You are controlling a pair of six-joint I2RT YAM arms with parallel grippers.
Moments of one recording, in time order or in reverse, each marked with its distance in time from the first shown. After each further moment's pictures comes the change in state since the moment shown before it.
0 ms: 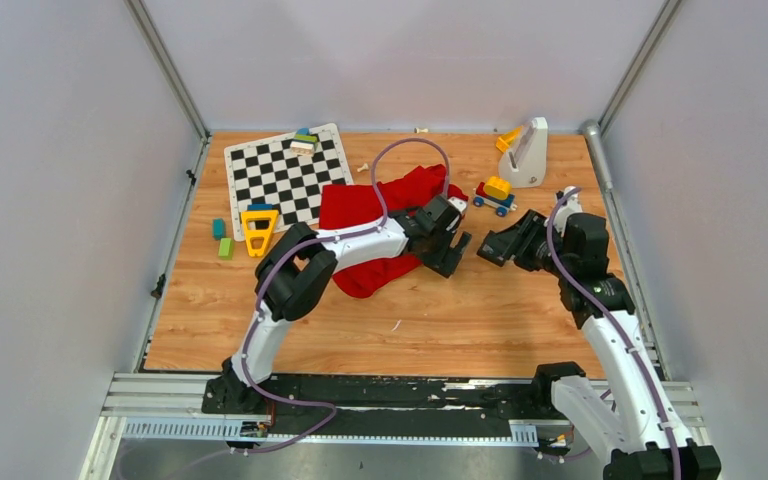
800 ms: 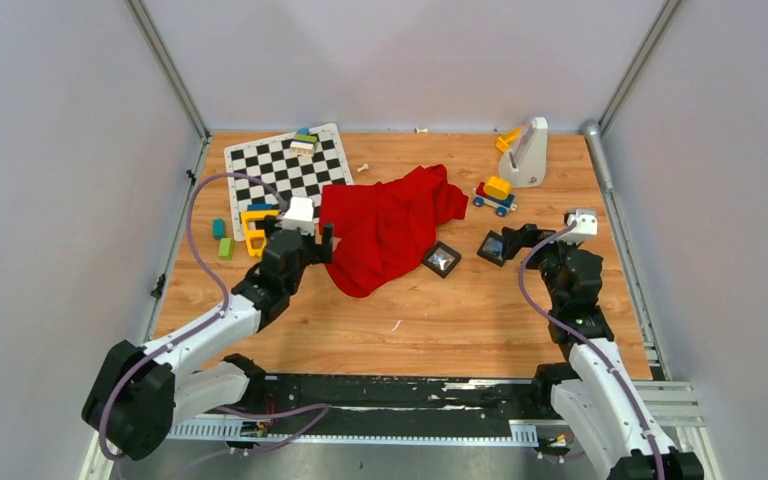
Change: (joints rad) left arm 0.331 -1.074 -1.087 0.642 -0.378 0.239; right arm -0.010 -0.145 -0.360 0.558 0.351 -0.336
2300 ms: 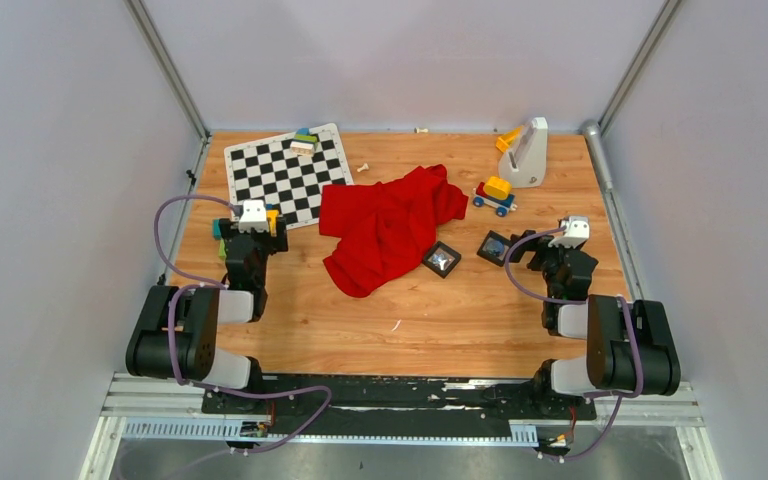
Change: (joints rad) left arm 0.523 0.347 -0.262 0.791 0.227 0.189; right arm -0.224 0.735 -0.170 0.868 -0.141 -0.159
